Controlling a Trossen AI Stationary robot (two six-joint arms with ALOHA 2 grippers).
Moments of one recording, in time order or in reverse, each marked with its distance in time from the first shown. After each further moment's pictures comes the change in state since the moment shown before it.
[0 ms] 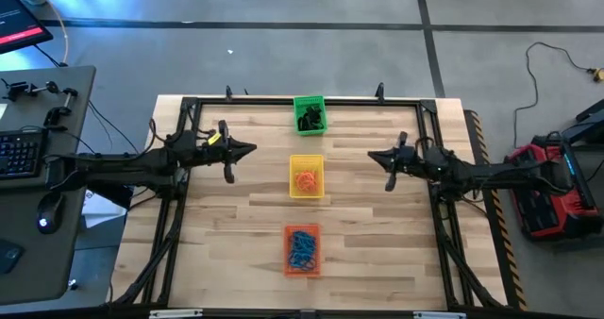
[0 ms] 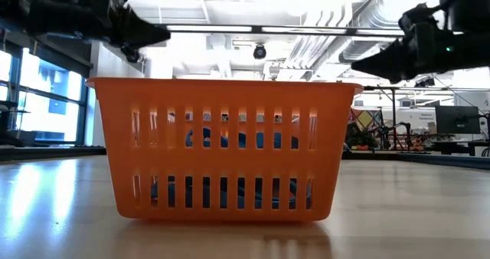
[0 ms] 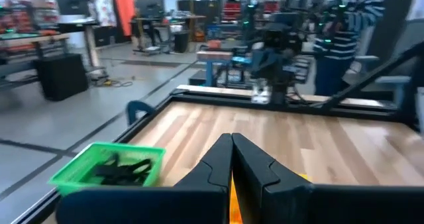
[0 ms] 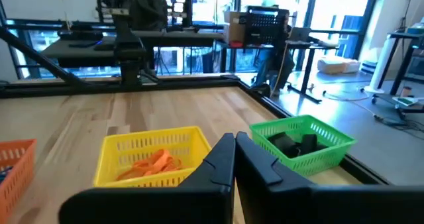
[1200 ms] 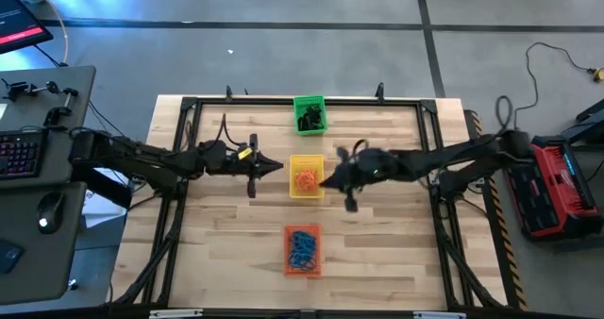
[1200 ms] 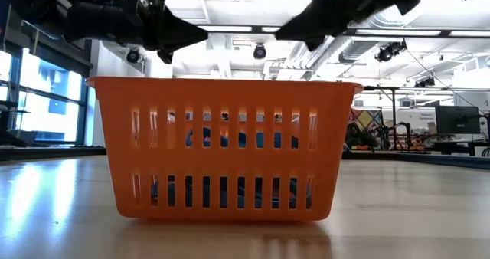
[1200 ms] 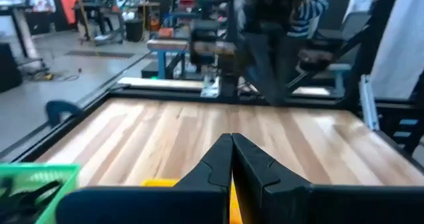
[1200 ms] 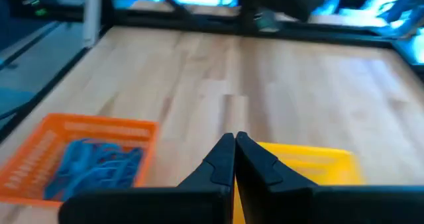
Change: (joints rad) left arm -0.164 0.501 0.114 0.355 0.019 -0.035; right arm 0.220 0.791 0.760 -0.384 -0.200 0.002
